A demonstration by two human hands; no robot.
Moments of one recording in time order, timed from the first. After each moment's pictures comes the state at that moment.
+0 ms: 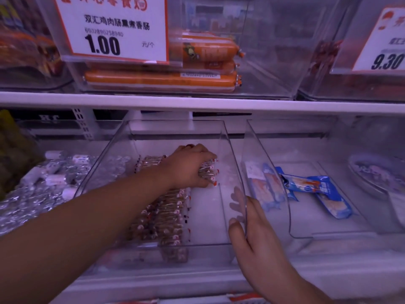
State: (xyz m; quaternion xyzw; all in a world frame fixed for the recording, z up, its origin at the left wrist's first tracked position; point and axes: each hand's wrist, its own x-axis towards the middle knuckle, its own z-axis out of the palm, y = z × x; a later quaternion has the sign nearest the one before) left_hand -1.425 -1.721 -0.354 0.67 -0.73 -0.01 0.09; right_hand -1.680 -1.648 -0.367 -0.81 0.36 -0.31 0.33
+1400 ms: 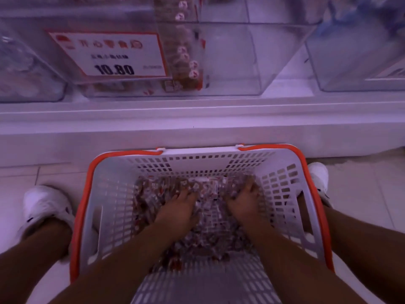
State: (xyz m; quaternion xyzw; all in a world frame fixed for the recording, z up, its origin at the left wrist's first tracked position) left_hand -1.569 -1.424 -0.686 0.72 -0.60 -0.36 -0.03; right_hand -1.750 -1.540 -0.715 -0.64 0.69 0.07 0.32
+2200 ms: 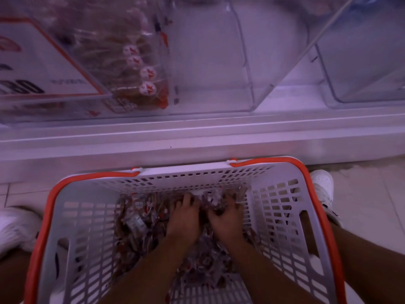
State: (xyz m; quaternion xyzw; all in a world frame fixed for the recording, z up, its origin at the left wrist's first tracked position) left_hand -1.610 -1.476 -0.735 0.79 -0.53 -0.31 -0.01; right_hand -1.726 -1.526 -0.739 -0.58 0.70 -0.05 0.42
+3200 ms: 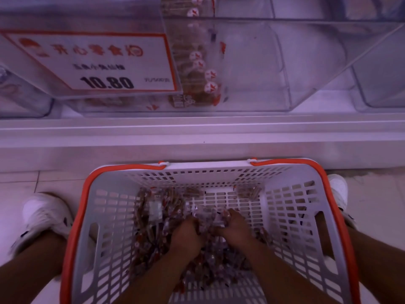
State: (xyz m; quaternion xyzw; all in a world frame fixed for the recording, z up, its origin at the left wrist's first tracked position) left_hand -1.601 -1.420 -0.723 0.81 -0.30 -0.49 0.10; right_hand -1.737 -1.512 -0.751 -0.60 0.59 0.08 0.54
